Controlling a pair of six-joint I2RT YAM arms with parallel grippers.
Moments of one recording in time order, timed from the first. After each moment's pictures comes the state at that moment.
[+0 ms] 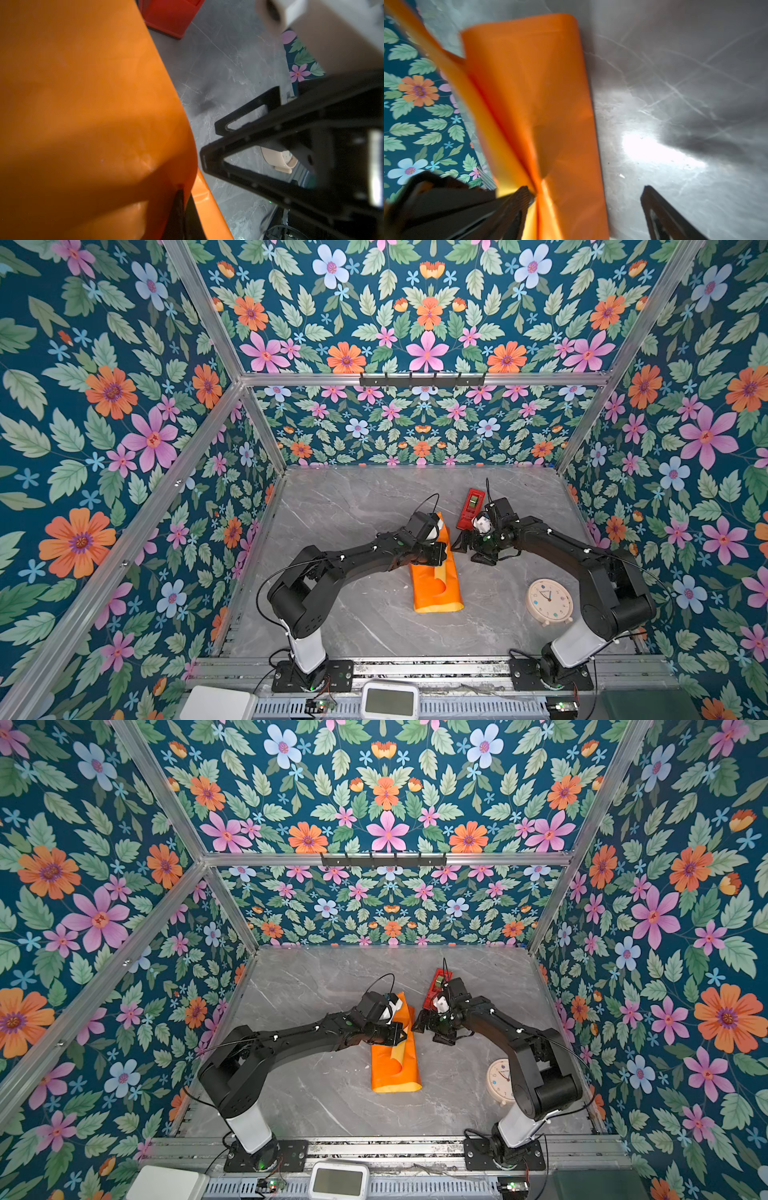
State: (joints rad) left arm -0.83 1.77 1.10 -0.17 0.30 -0.58; right arm 0.32 1.63 1.04 -0.54 -0.52 0.59
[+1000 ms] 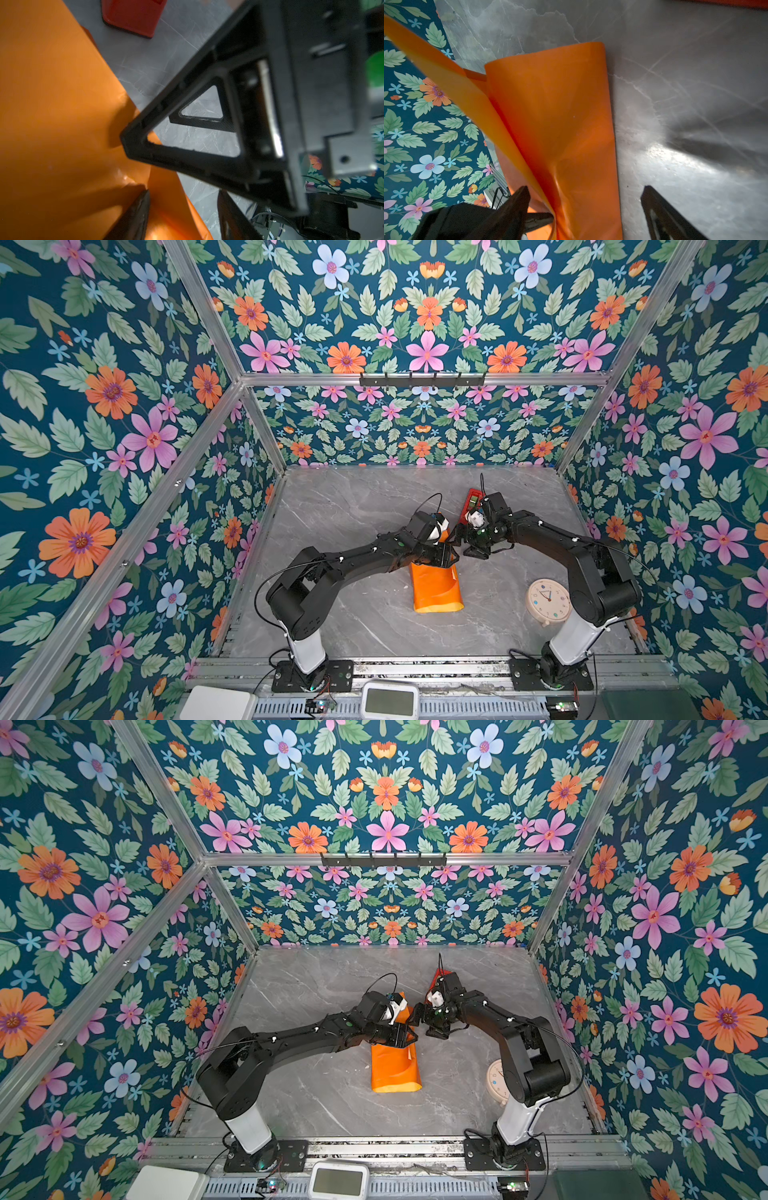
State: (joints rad) left arm -0.83 1.77 1.09 -0.13 0.37 -0.58; right arm 0.33 1.74 1.11 -0.51 -0.58 0.60
